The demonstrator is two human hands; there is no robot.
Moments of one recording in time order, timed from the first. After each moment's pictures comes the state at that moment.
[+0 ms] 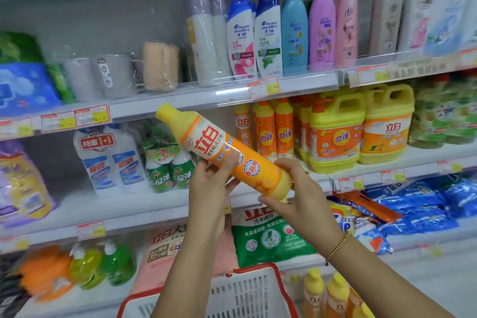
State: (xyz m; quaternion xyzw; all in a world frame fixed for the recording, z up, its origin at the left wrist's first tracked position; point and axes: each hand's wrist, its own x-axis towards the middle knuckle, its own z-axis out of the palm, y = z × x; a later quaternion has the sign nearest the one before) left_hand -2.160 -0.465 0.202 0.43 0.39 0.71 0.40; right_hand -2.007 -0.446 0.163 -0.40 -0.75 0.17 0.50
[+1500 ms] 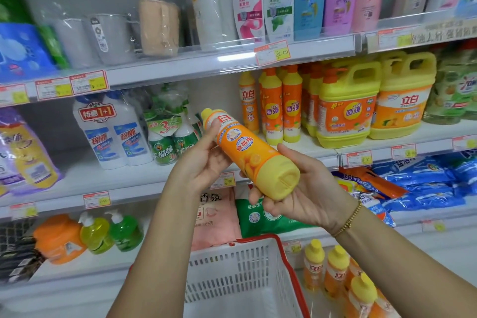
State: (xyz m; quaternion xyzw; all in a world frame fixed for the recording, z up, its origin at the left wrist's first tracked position) left_hand -2.201 -0.436 0.200 0.30 0.37 0.62 0.62; right_hand -2.011 -0.441 0.167 0.01 -0.36 0.92 0.17
